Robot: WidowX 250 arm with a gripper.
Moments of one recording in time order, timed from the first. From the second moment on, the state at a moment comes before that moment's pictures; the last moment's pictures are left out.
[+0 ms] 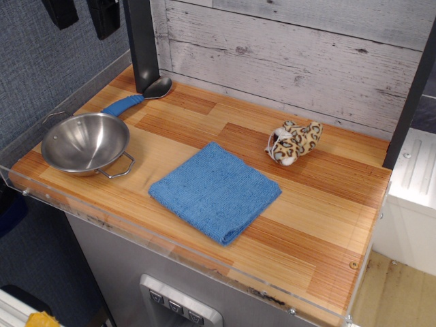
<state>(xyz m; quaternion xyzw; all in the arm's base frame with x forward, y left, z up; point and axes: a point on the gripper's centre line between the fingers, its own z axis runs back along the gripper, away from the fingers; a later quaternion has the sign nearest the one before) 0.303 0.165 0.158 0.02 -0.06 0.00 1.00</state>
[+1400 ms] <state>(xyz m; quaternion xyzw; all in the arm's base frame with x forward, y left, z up) 0.341 0.193 0.062 0.05 -0.06 -0.04 1.00</state>
